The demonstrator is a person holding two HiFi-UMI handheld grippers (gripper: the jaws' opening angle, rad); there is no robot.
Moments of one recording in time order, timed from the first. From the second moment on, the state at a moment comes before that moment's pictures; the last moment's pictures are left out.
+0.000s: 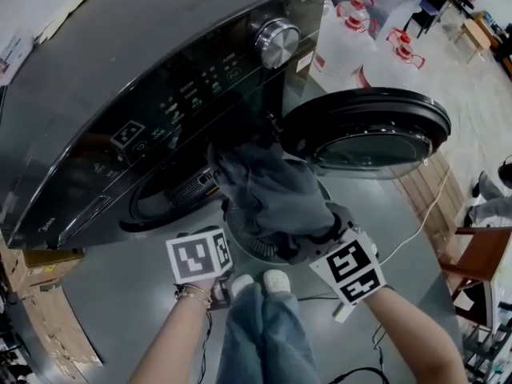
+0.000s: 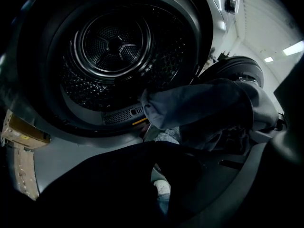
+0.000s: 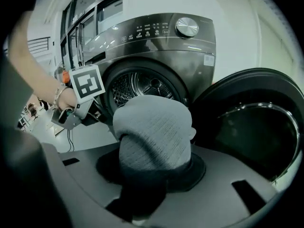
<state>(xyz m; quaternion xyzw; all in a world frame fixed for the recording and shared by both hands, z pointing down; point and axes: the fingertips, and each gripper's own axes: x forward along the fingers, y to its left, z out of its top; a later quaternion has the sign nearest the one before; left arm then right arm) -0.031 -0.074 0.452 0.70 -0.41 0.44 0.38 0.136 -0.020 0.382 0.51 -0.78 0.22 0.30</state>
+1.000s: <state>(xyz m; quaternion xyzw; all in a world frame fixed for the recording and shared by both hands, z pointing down) -0.064 -0.080 0.502 0.68 -0.40 0.47 0.39 0.107 -0.062 0.523 0.47 -0.74 0.33 0.35</state>
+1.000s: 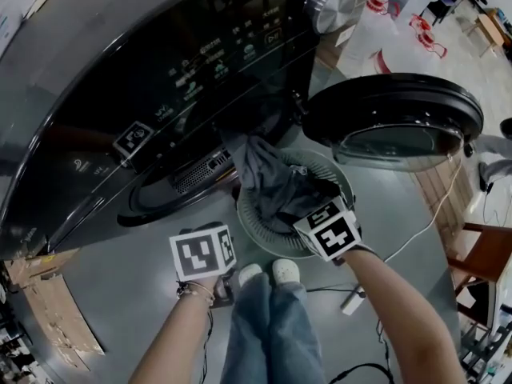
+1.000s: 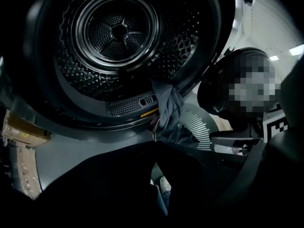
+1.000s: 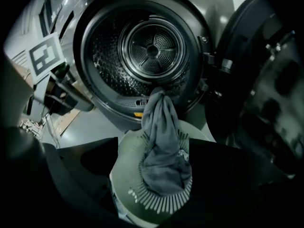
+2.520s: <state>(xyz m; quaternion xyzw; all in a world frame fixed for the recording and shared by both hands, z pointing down) -0.058 -0.080 0.505 0.71 -0.35 0.50 0.34 0.093 -0.064 0.552 0.46 -0.73 0.34 0.39</state>
